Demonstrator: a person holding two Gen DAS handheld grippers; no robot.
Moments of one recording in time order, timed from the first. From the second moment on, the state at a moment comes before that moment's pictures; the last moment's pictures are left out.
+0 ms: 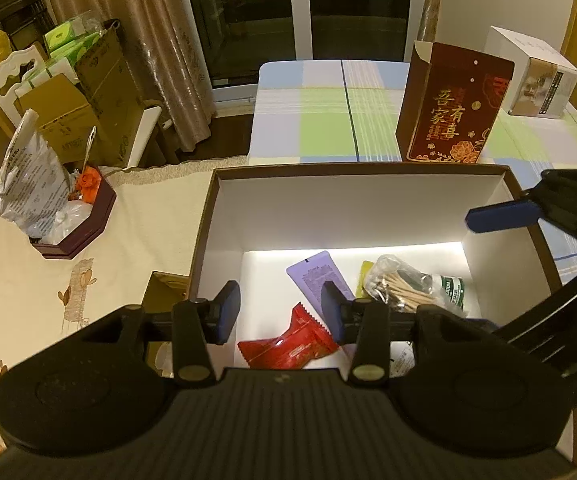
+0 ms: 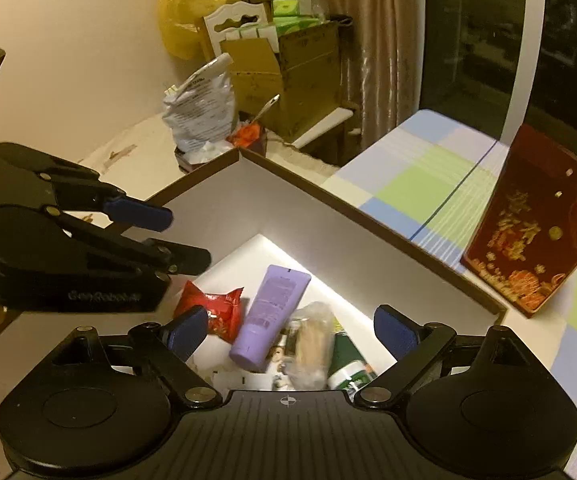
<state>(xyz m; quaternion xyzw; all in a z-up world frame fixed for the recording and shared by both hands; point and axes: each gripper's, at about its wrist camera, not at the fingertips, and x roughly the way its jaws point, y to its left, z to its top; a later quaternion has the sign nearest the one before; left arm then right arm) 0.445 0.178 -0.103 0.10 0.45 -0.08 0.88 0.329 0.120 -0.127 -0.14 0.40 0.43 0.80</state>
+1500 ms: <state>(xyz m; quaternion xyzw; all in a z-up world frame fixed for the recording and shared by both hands) 0.218 0.132 0.031 0.04 0.41 -0.05 0.91 0.174 -0.014 -0.034 -0.08 0.40 0.38 0.83</state>
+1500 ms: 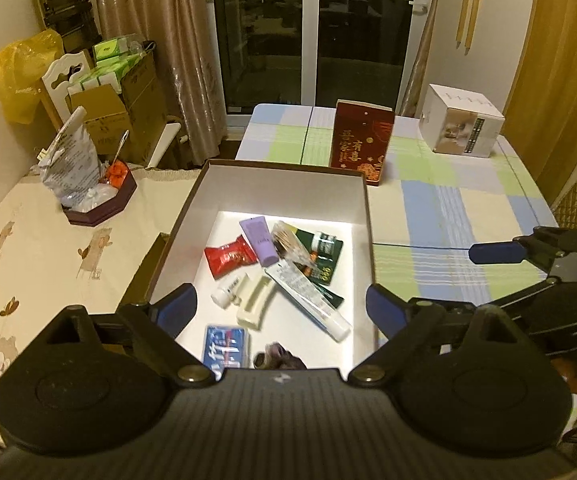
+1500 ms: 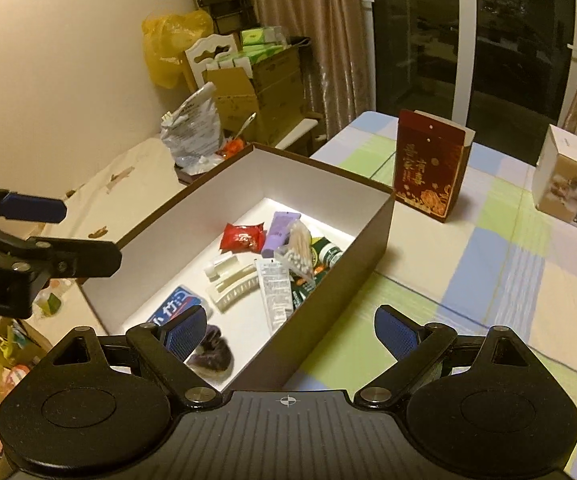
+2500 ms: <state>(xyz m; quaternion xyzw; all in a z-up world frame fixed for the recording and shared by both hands) 0.094 0.089 0.049 0.02 0.40 0.02 0.92 0.065 -0.080 -0.002 -0.10 0.37 0.36 0.85</state>
